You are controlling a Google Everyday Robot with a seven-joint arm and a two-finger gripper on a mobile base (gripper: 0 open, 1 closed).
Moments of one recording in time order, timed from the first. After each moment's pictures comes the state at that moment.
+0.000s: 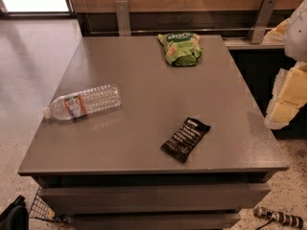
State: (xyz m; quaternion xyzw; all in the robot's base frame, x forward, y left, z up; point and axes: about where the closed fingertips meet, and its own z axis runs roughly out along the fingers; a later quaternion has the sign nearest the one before) arm 0.438 -0.215 0.983 -0.60 0.78 -0.04 0.17
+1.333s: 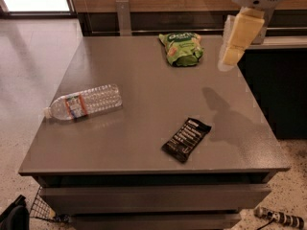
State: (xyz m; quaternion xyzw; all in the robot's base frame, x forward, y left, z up) arm 0.538 -0.135 1.040 -0.70 0.66 -0.08 0.27
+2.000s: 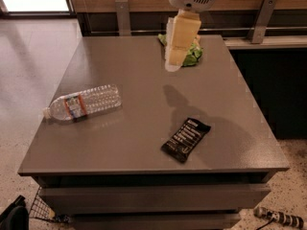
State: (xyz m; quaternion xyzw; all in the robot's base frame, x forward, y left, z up) arm 0.552 -0.035 1.031 -0.73 0.63 -0.06 0.28
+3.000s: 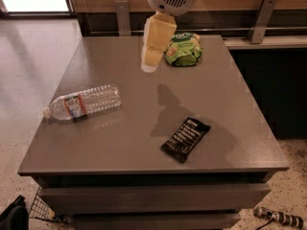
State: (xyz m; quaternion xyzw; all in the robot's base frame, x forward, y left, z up) arm 0.554 -0.005 1.026 -0.67 0.68 -0.04 0.28
